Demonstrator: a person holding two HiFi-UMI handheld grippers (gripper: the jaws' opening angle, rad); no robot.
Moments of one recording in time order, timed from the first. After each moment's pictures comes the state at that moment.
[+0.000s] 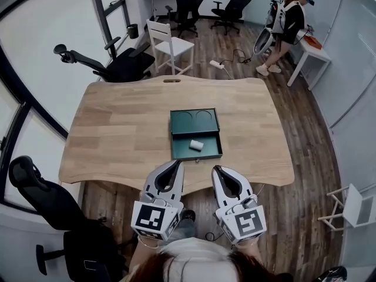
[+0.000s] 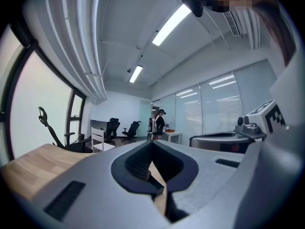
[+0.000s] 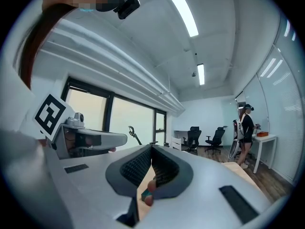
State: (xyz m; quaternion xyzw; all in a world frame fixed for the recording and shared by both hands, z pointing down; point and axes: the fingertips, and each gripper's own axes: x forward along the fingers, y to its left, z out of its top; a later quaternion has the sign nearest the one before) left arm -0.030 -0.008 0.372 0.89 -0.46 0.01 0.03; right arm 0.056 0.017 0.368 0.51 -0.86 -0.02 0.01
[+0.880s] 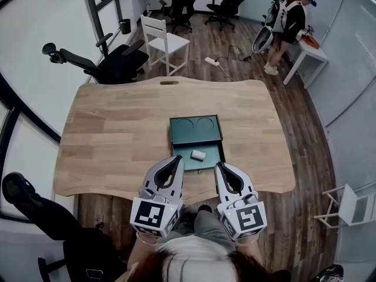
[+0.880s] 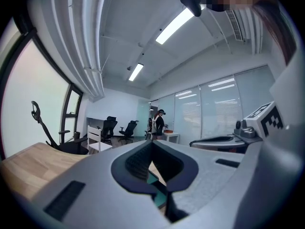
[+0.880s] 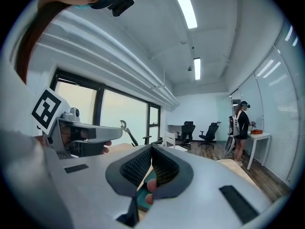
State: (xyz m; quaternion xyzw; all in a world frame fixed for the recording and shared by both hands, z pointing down) left arm -0.052 -0.095 0.376 0.90 -0.44 0.00 0.04; right arm 0.042 -0.070 0.385 0.55 -0.84 0.00 0.05
